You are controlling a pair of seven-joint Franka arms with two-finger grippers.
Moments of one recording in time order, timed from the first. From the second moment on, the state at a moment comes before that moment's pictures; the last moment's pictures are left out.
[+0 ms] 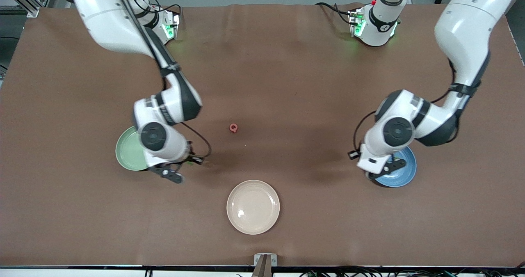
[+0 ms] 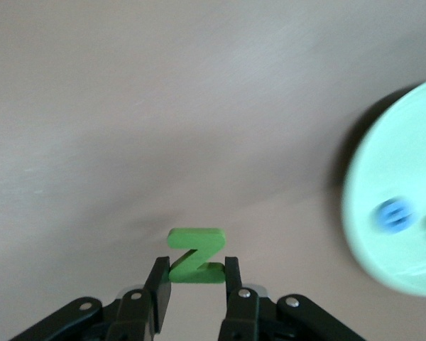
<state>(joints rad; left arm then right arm) 0.34 0.66 -0.71 -1.68 0.52 1.99 -0.89 0.31 0.57 0.00 -1.62 0.01 2.10 0.67</state>
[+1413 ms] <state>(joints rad) 0.47 0.61 -0.68 -1.66 0.55 1.98 -0.70 -0.03 0.41 0.01 -2.14 0.01 2.46 0.04</state>
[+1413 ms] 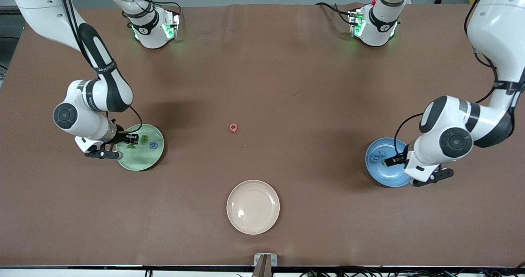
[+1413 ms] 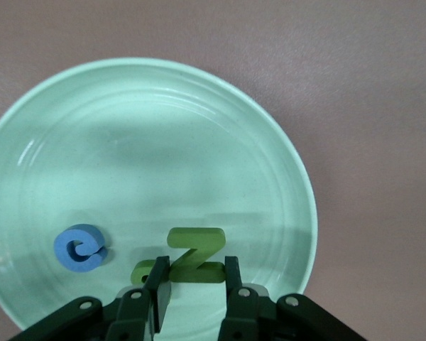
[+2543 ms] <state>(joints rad) 0.53 0.29 -0.70 -1.41 0.33 1.59 -0.43 0.09 0.42 0.04 -2.03 0.02 2.31 0.25</state>
